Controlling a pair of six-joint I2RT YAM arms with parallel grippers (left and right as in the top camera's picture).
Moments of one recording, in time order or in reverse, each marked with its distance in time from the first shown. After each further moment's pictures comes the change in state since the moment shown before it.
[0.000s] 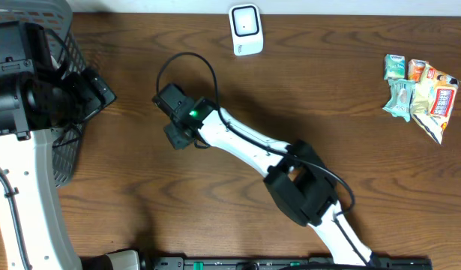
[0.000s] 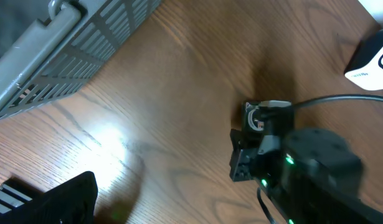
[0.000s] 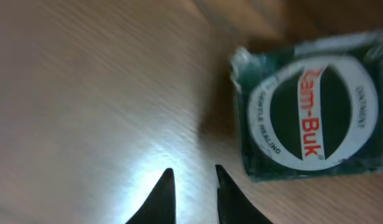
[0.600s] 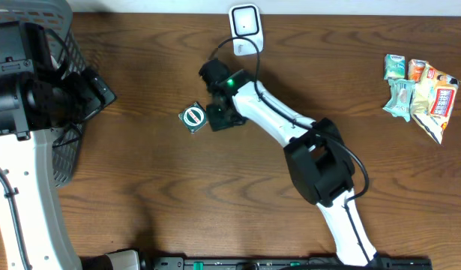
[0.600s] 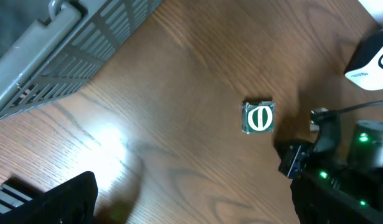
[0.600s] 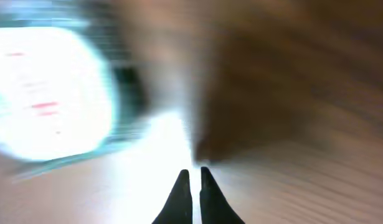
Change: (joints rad) left arm 0.000 0.000 0.000 0.000 0.000 0.000; right arm -0.219 0.000 -0.001 -0.146 -0.172 -0.031
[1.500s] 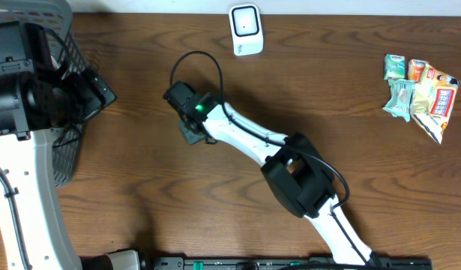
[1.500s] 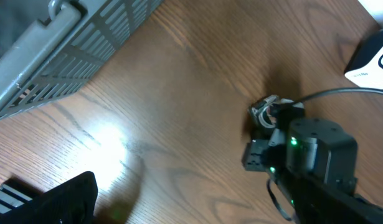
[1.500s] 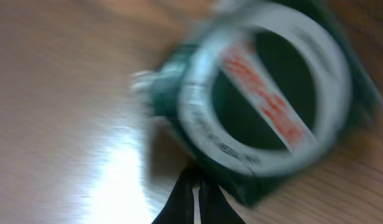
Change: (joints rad) left arm 0.000 0.000 0.000 0.000 0.000 0.000; right arm 0.168 0.044 0.010 0.114 0.266 0.026
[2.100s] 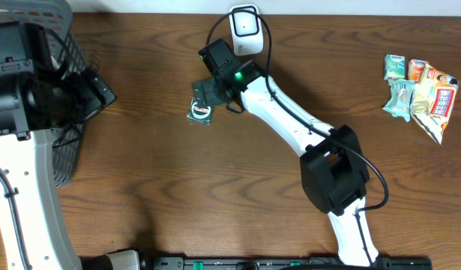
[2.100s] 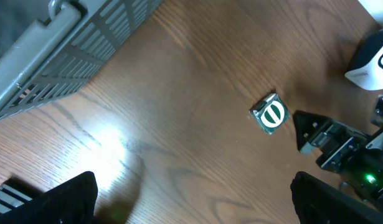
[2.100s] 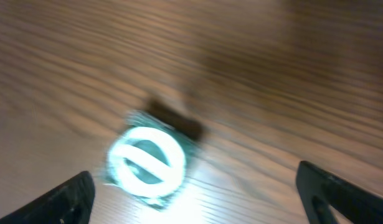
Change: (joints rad) left arm 0.000 0.000 0.000 0.000 0.000 0.000; right arm -0.172 -0.152 -0.008 0.090 -0.101 0.077
